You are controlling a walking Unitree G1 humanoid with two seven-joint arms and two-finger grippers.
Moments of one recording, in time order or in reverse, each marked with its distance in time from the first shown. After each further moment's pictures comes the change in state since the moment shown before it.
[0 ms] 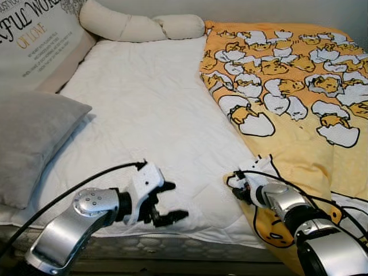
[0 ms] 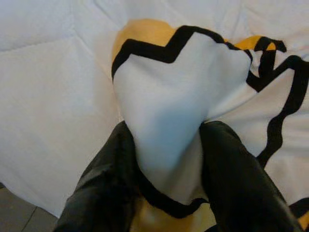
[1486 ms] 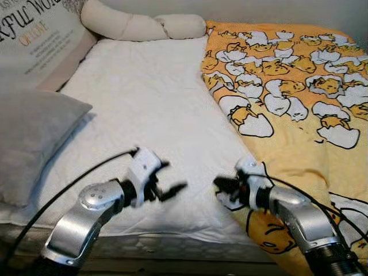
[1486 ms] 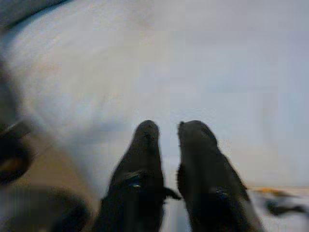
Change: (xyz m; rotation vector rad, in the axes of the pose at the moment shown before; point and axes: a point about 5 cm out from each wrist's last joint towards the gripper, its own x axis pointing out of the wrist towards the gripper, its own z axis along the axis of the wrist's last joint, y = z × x) left arm 0.005 0.031 0.009 -0.041 -0.177 0.375; right arm -0.061 0.038 0.028 -0.026 -0.469 0.326
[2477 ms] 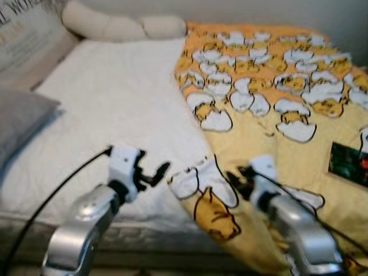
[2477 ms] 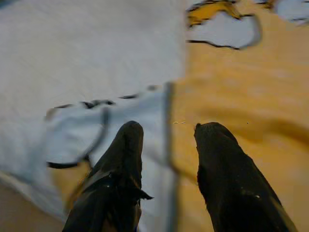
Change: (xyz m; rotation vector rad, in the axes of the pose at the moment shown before) left arm -0.011 0.002 -0.002 -0.162 -0.086 0.270; right arm -0.019 0.010 -0.004 0.089 -0.050 -0.366
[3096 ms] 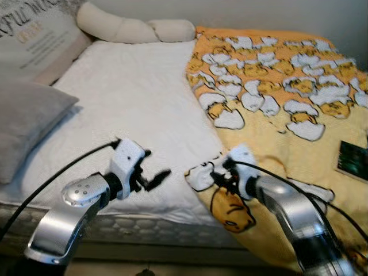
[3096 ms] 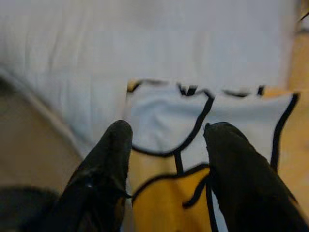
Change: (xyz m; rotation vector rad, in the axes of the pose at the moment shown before) left arm -0.003 0.013 0.006 0.211 0.141 -0.238; right arm 0.046 0.011 0.019 -0.200 0.224 0.245
